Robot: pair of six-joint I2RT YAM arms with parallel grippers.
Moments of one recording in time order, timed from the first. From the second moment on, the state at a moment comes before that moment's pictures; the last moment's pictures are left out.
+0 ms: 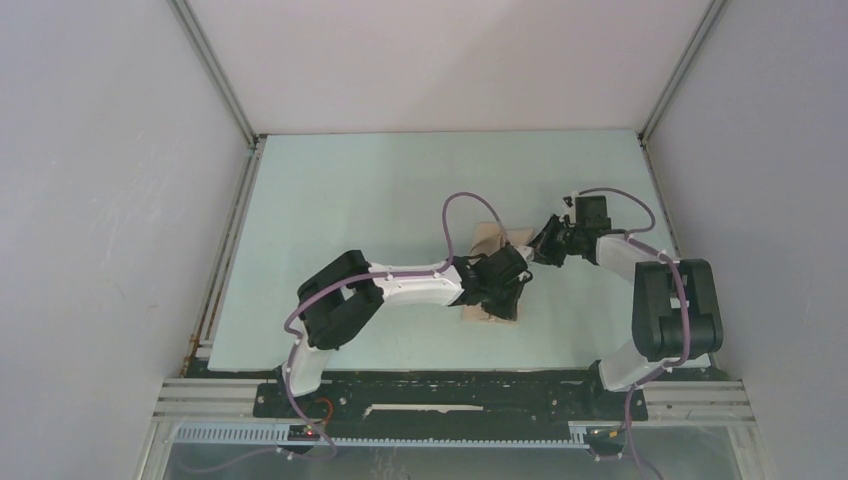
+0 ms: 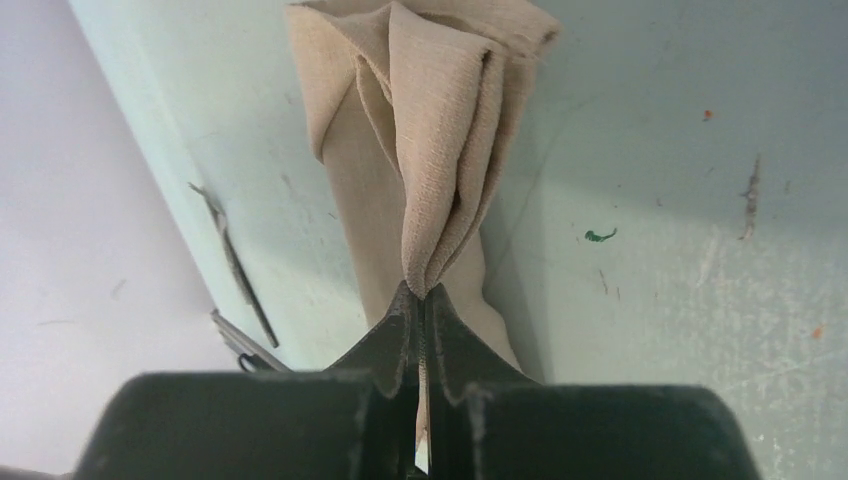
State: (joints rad) left arm -1.12 2.03 1.41 -0.30 0.09 -0.65; right arm 0.02 1.58 0.79 -0.14 -0.59 0.67
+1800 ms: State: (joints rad) left arm -1.00 1.59 0.87 0.07 0.29 -0.76; right arm 0.27 1.72 1.14 -0.44 -0.34 0.64
